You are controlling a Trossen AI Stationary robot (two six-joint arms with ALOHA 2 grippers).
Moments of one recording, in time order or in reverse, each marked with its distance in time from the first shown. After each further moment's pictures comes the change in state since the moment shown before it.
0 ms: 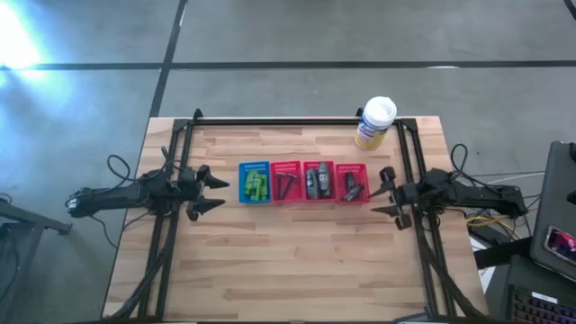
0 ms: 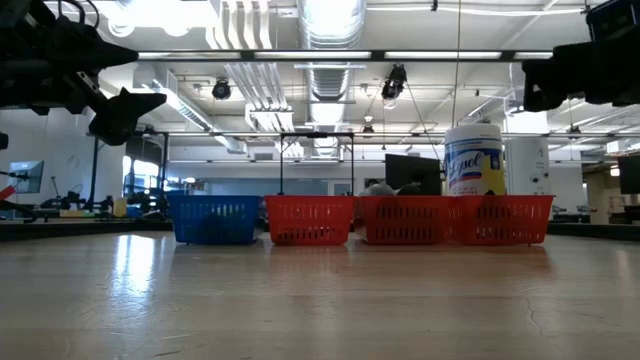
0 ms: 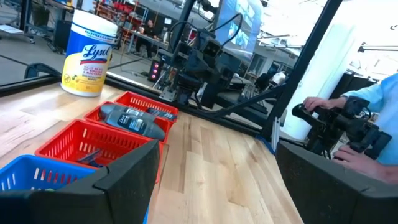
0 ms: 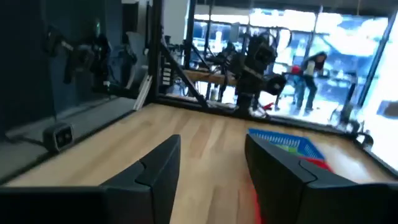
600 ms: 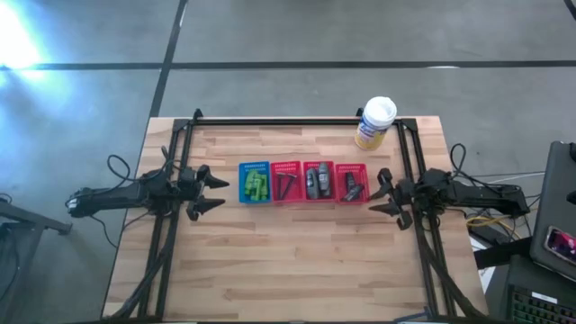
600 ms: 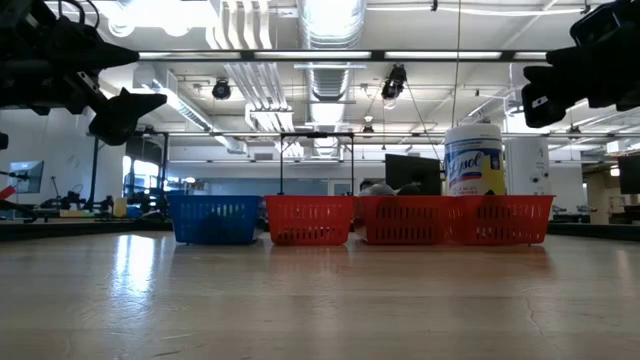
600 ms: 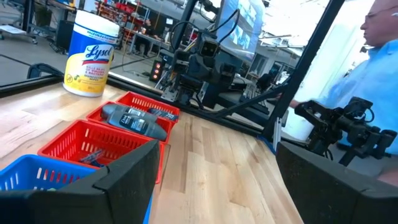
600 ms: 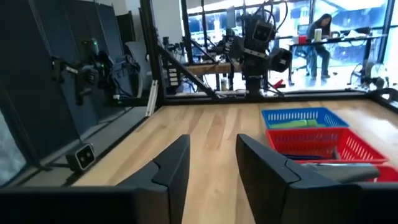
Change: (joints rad) left arm 0.000 0.003 0.000 0.000 -0.007 0.000; right arm -0.003 0.033 0.000 0.002 0.002 0.211
